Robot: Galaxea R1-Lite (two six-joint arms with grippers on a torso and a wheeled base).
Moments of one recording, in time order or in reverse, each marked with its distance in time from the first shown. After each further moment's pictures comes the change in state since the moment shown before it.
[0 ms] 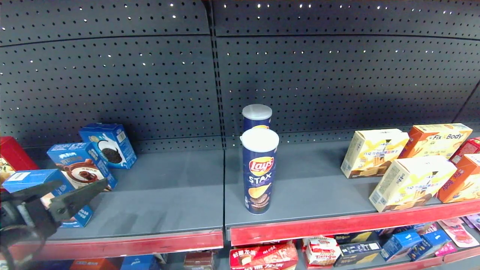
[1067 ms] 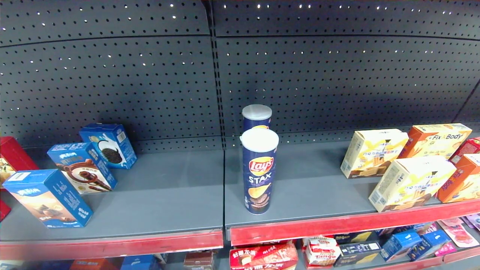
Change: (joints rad) left arm 0.069 -0.623 0.440 0.015 -0.025 -0.020; right arm -0.010 0.122 -0.174 0.092 -0.008 -0.008
